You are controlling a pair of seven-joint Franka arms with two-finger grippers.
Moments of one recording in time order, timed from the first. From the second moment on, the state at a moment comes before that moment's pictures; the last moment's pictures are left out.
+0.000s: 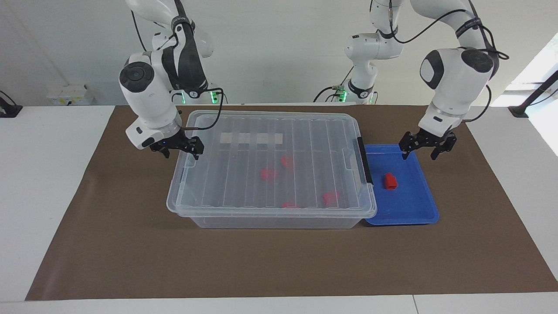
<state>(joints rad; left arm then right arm) -0.05 -0.01 -0.03 -2.08 0.01 2.19 0.05 -0.03 0.10 0.18 -1.84 -0.02 1.83 0.22</state>
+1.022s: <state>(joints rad) -0.07 0.18 -0.03 -2.24 0.01 2.55 0.05 -0.05 0.06 0.13 -1.89 -0.03 1.83 0.11</state>
